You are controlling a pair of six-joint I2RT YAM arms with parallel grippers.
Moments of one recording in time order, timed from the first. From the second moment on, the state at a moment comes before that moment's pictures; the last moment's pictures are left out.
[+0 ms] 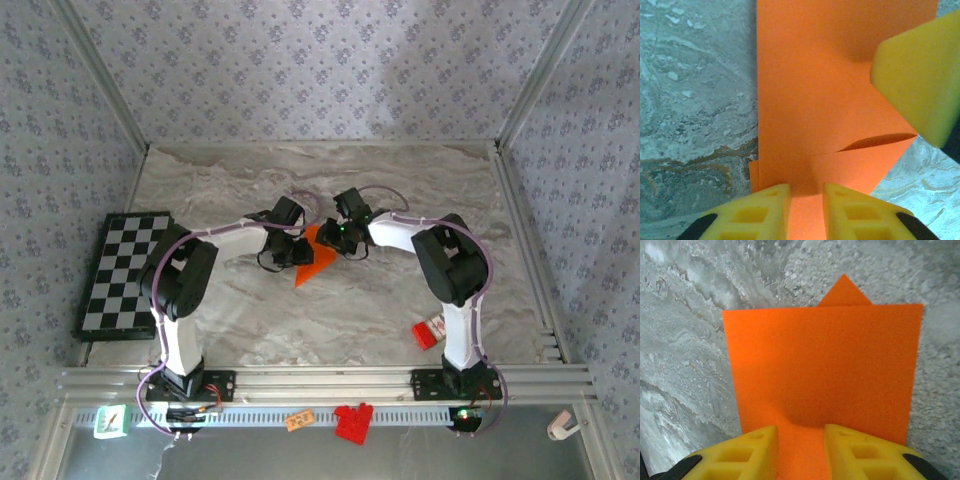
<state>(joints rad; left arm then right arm) -0.60 1.87 1.15 -0.44 0.28 -0.58 0.57 2.01 1.25 -0.22 -0.31 0.87</state>
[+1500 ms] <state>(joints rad) -0.65 1.69 0.90 -0.20 0.36 -0.89 0.62 1.86 1.08 -0.24 -0.16 1.14</state>
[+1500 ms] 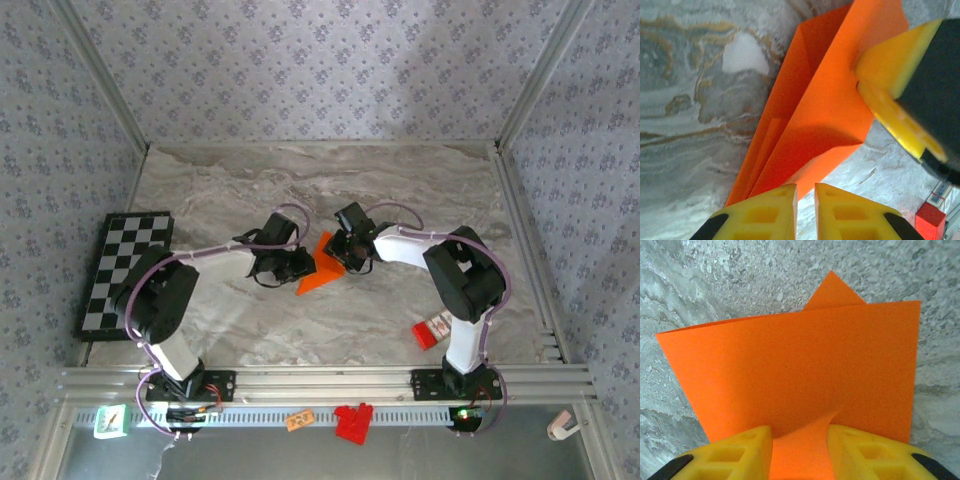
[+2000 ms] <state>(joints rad) -0.65 1.76 0.91 -0.22 0.32 -0.88 0.61 1.78 1.08 -0.30 -0.17 1.03</state>
